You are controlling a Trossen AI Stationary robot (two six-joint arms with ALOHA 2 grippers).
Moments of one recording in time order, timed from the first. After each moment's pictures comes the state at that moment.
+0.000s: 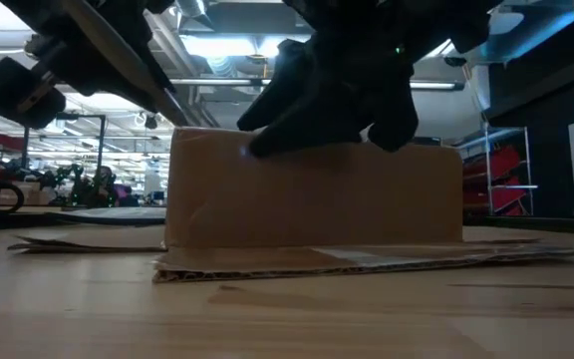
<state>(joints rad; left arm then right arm) -0.47 1.23 0.67 -0.15 -0.42 -1.96 0.28 1.88 1.09 0.19 0.24 -0.47</state>
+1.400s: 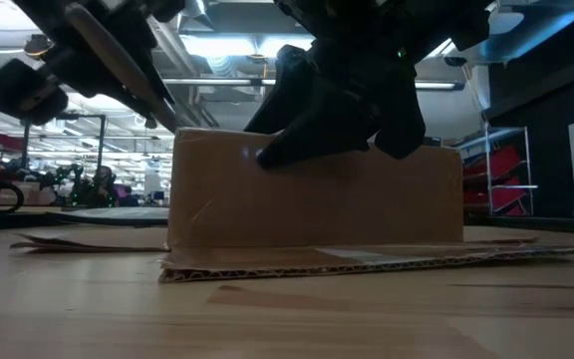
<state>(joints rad) -0.42 1.24 0.73 -0.29 -0.40 -1.96 0.28 1.89 1.11 0.11 0.24 -0.48</state>
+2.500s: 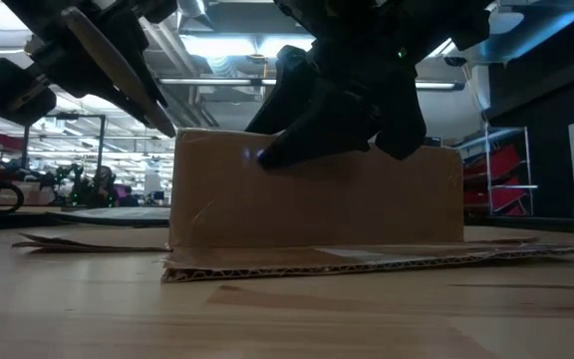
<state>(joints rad) -0.46 1.24 0.73 -0.33 -0.48 -2.03 0.28 1.89 1.11 0.10 0.24 -0.48</state>
